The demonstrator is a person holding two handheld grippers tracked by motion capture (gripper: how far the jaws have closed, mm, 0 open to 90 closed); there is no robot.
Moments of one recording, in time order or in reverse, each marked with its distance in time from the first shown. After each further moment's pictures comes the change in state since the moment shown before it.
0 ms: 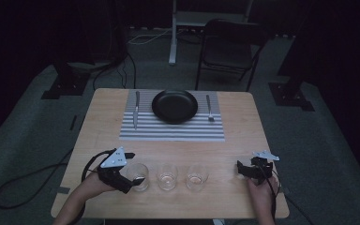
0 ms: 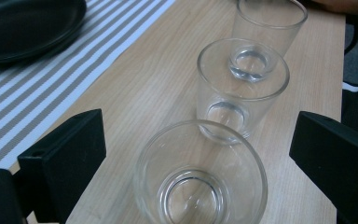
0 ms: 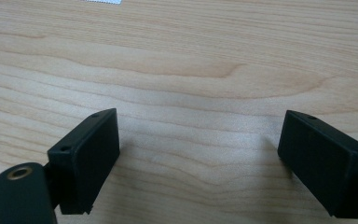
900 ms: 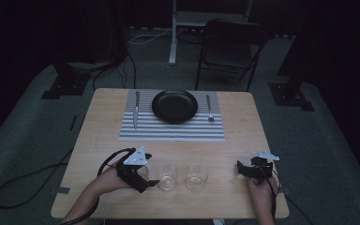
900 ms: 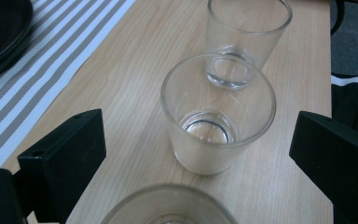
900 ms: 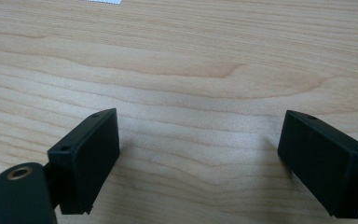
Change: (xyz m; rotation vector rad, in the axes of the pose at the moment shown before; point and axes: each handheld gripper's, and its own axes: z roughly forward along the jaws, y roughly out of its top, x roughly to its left) left arm -0.010 0.031 0.041 0.075 -0.085 0.069; right arm 0.000 0.000 0.000 0.000 0.000 0.000
